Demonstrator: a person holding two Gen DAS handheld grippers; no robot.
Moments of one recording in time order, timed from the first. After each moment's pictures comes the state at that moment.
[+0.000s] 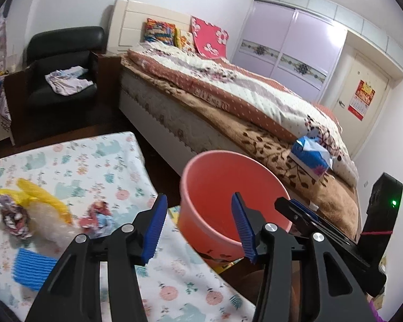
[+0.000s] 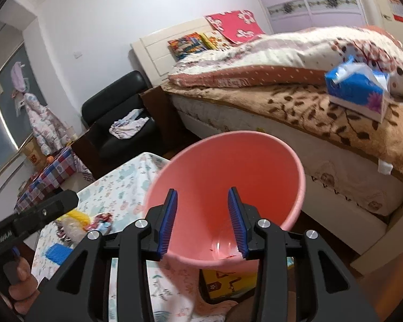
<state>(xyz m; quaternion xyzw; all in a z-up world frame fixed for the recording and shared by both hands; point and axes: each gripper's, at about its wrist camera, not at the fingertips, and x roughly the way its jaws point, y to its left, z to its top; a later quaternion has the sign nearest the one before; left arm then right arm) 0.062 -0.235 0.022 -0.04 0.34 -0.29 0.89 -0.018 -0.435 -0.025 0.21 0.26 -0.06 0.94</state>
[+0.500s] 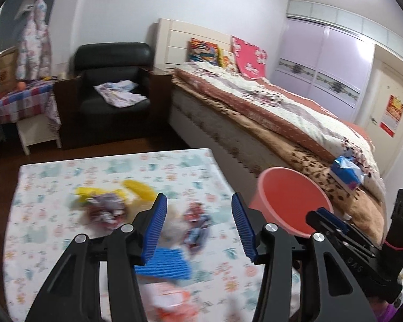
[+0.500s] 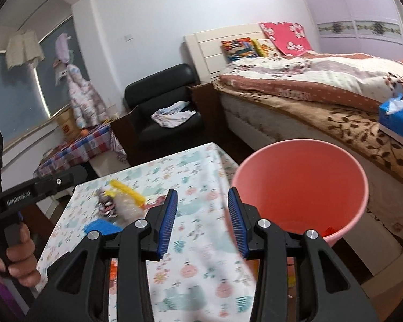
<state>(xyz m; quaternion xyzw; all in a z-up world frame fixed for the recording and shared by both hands) 0.037 -0.109 0.045 -0.04 0.31 -0.18 0.93 -0.027 -0.332 -0.005 0.14 0.25 0.04 0.96</state>
